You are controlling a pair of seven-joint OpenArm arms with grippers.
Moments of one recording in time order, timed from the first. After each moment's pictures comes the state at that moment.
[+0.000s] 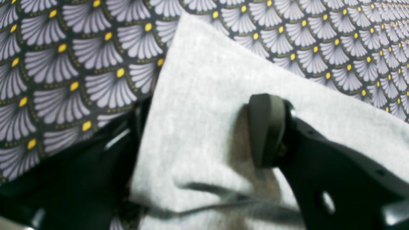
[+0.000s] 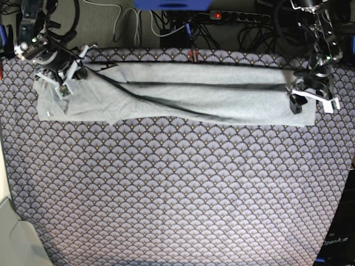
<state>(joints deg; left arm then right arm) 13.6 -12.5 -26.7 76.2 -28.3 -14.4 23.1 -25.3 12.4 19.2 105.0 13.9 37.5 -49.7</state>
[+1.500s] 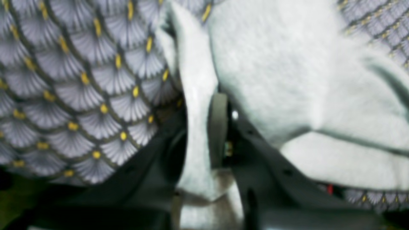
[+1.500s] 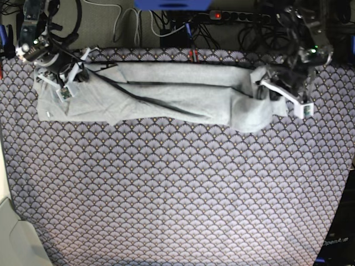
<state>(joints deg) 17.6 0.4 -22.7 113.1 -18.4 -12.0 60.7 -24.2 11.3 19.2 105.0 13.7 37.4 -49.9</state>
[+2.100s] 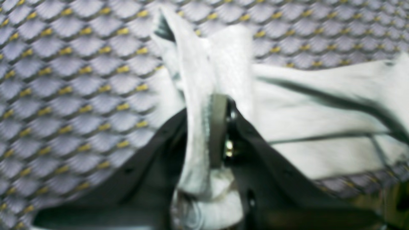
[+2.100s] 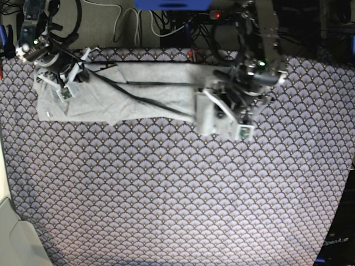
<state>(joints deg) 12.9 7.9 -0.7 115.2 -4.8 -12.1 62.0 -24.2 11.4 19.2 105.0 13.7 37.4 -49.9</state>
